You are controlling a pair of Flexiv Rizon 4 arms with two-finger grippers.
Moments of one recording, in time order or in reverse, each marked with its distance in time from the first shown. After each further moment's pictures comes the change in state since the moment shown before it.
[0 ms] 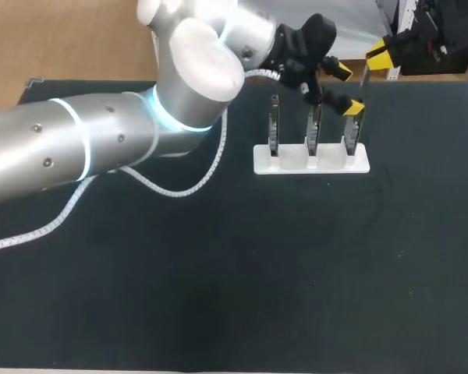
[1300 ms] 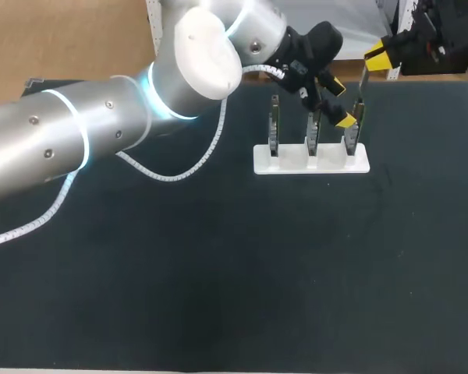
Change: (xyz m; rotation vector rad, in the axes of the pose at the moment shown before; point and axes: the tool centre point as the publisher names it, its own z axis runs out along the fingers) left arm 0.027 -0.011 0.001 0.043 0.169 -0.036; right arm 0.001 0.000 0.003 -0.008 0.004 0.001
